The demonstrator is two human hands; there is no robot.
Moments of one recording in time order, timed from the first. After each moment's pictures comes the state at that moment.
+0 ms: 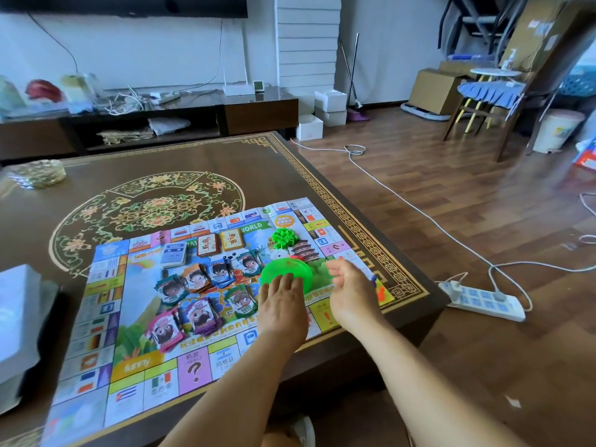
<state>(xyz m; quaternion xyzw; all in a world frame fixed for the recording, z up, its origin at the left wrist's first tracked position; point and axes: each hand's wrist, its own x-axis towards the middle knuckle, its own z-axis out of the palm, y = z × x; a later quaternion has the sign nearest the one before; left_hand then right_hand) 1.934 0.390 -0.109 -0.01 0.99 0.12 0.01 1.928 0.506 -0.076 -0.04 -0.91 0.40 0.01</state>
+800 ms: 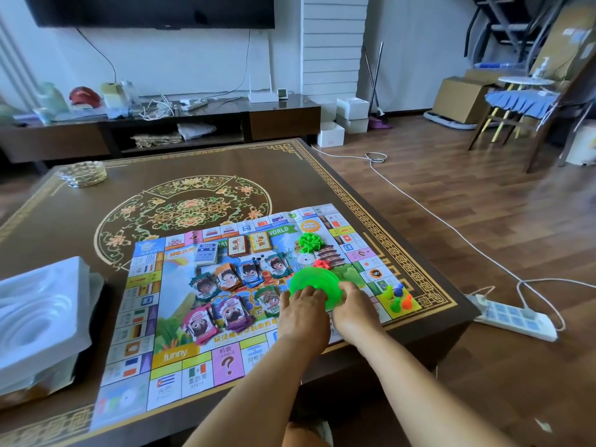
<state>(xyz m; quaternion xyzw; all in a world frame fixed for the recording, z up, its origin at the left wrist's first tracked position) 1.949 0.376 -0.097 0.01 0.99 0.15 0.03 1.931 0.469 -0.091 -0.08 -0.92 0.38 -0.10</state>
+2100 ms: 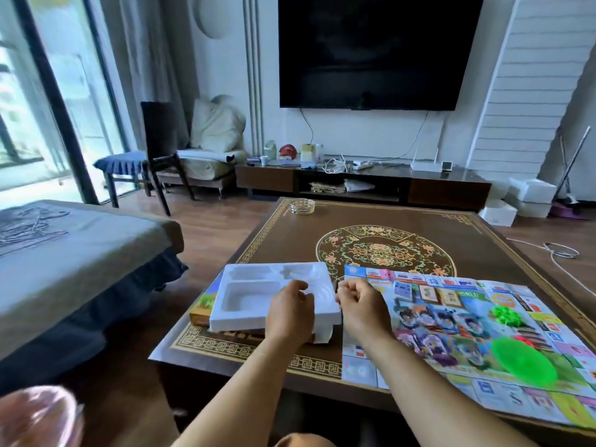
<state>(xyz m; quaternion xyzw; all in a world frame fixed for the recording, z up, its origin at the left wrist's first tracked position) 2.153 0.072 -0.005 -0.33 0.85 0.35 -0.22 2.089 0.177 0.006 0.20 -0.83 0.52 -0.03</state>
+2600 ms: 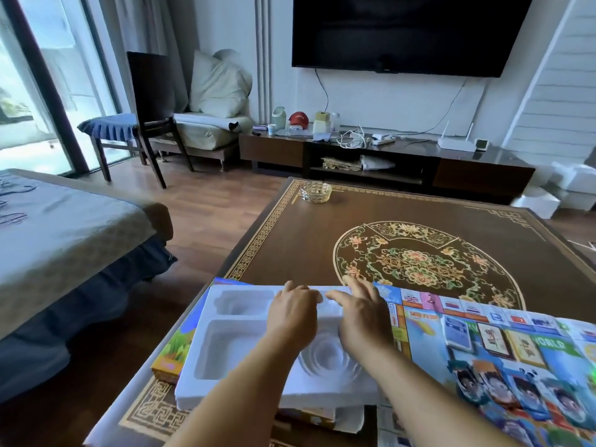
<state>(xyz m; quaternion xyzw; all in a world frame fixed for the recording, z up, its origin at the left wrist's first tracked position) 2.021 -0.058 -0.050 -0.25 0.95 0.16 -0.10 1.958 0.054 -0.047 0.35 -0.92 0.18 0.03</state>
